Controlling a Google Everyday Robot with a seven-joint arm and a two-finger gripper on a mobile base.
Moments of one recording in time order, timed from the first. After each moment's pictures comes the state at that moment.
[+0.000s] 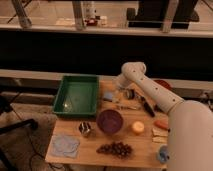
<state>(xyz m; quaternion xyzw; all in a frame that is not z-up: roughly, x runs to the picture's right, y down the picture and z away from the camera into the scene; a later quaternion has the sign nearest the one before) 0.065 0.012 0.929 -0.24 -0.17 0.05 0.95</state>
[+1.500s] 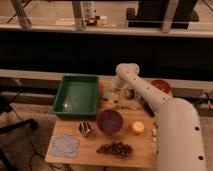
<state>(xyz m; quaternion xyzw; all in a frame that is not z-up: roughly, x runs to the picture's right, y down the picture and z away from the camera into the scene) 0.032 0.029 0.954 -0.27 -0.18 0.04 0.94</state>
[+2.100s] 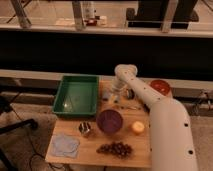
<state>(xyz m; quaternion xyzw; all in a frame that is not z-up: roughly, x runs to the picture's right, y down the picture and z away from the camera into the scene) 0.034 0.041 0.975 -0.30 -0.18 0.04 0.94</state>
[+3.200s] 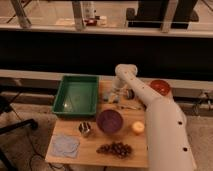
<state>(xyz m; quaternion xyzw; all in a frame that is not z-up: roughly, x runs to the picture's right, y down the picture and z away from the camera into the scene) 0.042 0.039 0.983 -0.30 -0.17 0.06 0.94</state>
